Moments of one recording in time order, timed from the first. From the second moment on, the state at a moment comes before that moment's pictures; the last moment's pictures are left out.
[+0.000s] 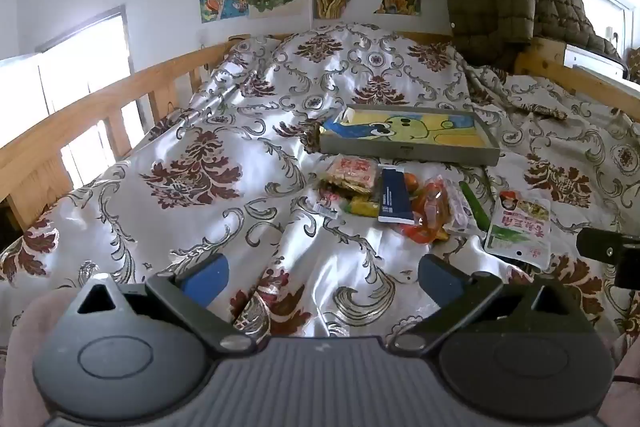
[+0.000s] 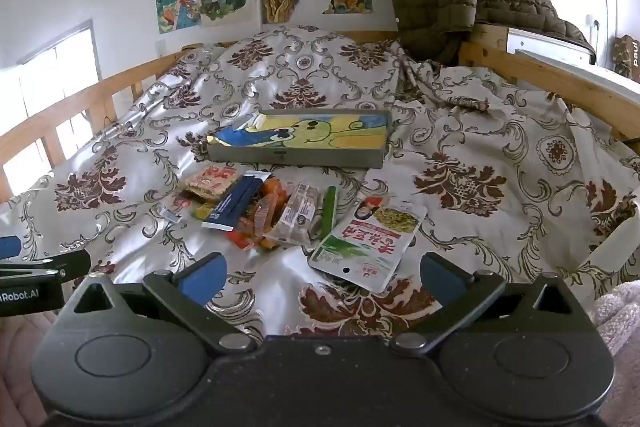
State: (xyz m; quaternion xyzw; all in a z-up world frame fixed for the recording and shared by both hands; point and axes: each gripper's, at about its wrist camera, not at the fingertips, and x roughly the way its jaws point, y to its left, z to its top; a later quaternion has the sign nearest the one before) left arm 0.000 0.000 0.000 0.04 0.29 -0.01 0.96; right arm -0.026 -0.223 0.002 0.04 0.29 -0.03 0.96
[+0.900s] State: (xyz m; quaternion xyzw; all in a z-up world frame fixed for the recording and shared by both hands) left arm 0.001 0.001 -0.001 0.03 0.30 -0.02 0.95; right arm -0.026 -0.223 0.002 0.04 0.29 -0.03 0.96
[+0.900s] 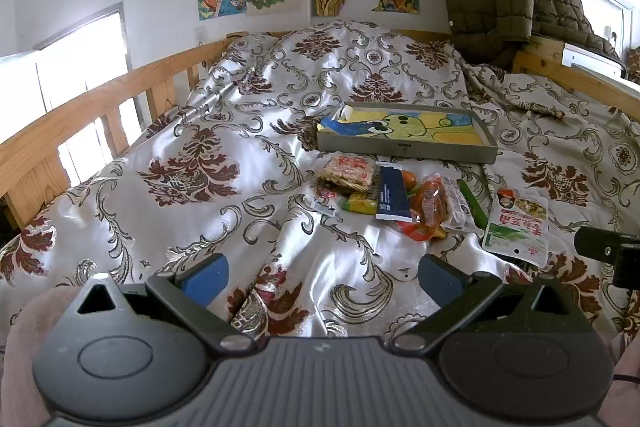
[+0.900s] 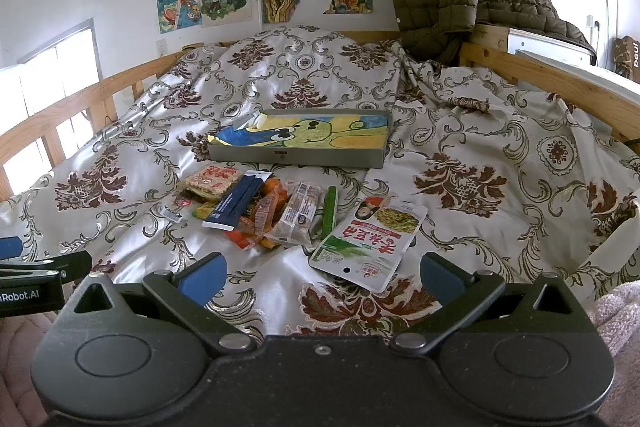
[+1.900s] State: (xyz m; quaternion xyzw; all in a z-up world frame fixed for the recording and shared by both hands) left arm 0.000 0.003 -0.003 0.03 0.30 -0.02 0.95; right arm -0.027 -0.223 0.002 0.04 0.29 -0.03 0.96
